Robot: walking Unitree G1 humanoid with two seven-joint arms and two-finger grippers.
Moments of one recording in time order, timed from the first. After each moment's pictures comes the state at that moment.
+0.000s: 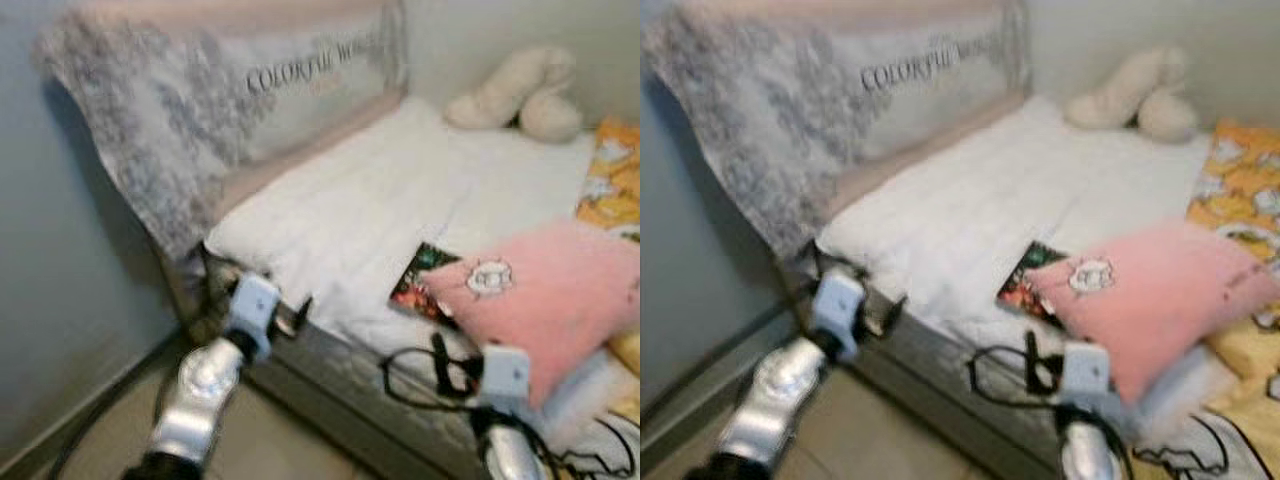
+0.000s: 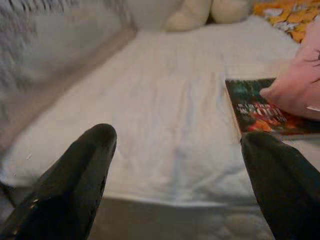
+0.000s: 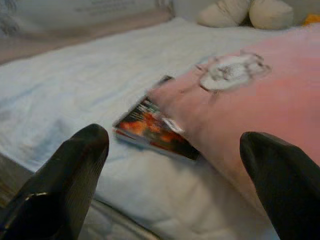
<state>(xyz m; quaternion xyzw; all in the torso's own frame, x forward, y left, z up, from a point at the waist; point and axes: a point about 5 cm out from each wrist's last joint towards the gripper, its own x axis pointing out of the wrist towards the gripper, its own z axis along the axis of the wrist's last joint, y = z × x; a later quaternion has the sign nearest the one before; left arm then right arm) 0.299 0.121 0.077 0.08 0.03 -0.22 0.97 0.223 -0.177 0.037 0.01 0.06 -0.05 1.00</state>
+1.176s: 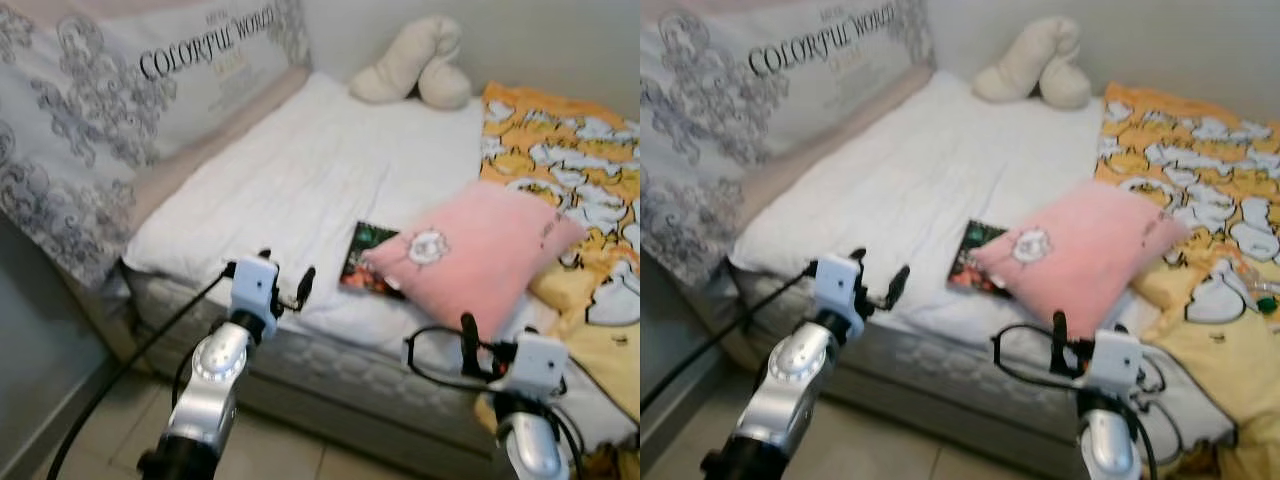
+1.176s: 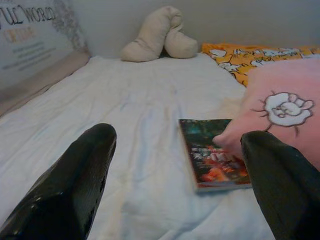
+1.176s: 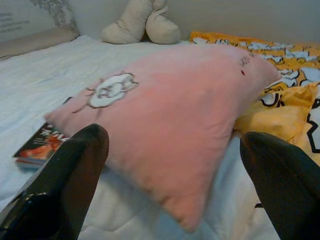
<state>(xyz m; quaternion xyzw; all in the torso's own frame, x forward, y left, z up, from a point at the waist) 0.313 0.118 0.101 0.04 -0.03 -0.17 0.98 0.233 -0.196 0.059 0.01 0.00 -0.10 1.00</state>
